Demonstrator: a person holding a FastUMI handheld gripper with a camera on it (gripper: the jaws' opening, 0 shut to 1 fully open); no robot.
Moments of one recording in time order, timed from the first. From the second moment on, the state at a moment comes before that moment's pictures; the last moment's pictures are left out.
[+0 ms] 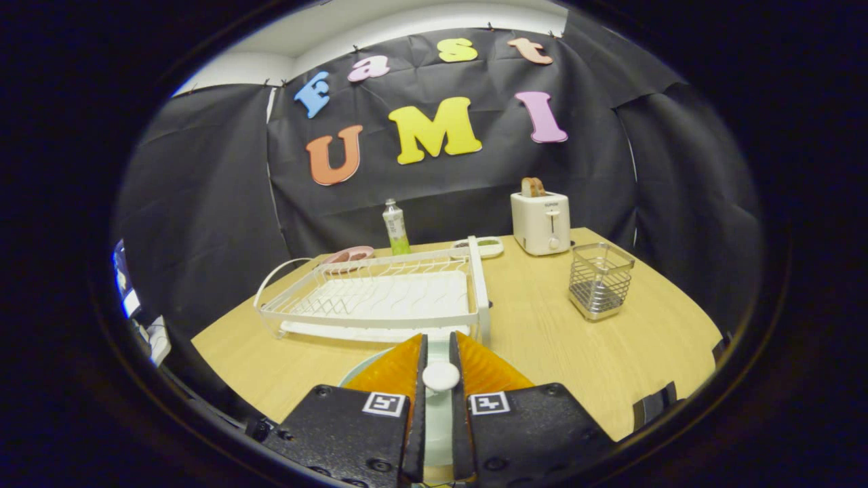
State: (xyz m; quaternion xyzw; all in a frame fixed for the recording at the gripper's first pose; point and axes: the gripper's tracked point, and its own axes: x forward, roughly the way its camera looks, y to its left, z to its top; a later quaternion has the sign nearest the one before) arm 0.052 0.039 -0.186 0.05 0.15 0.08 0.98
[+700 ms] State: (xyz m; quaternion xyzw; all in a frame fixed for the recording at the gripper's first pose) arm 0.005 -0.041 -0.105 0.03 0.05 -0.03 1.00
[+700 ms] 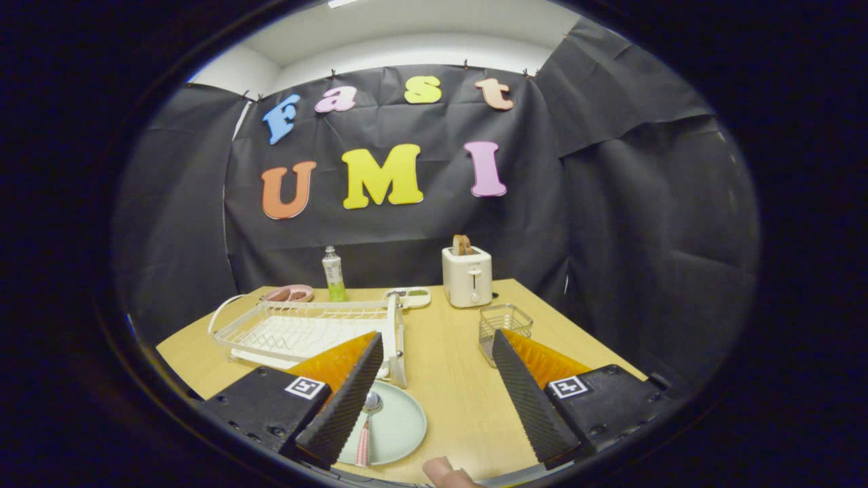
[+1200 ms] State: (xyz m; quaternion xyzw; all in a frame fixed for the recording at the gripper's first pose) arm -0.085 -0.050 -0.066 0.01 0.01 -0.03 1.00
